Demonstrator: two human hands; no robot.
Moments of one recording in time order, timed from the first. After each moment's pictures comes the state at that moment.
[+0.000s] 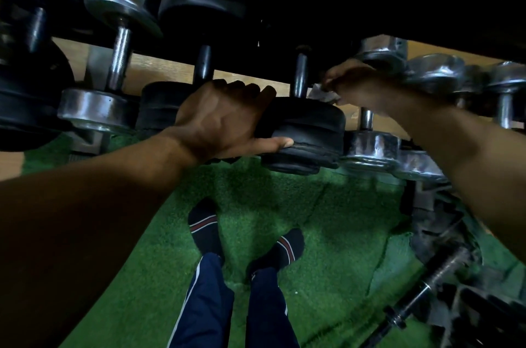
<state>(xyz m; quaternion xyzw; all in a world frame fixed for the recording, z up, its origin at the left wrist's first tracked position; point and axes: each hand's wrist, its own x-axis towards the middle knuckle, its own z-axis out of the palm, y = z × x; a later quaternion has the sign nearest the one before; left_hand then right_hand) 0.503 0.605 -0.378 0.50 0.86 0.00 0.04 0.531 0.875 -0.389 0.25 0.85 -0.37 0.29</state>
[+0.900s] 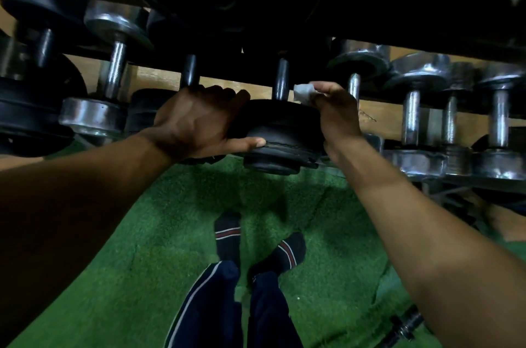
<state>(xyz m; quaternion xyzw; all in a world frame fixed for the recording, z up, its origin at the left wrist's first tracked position) 0.505 0.606 -0.373 0.51 0.86 -0.04 0.04 0.591 0.839 -0.421 0.41 0.66 -0.63 -0.02</state>
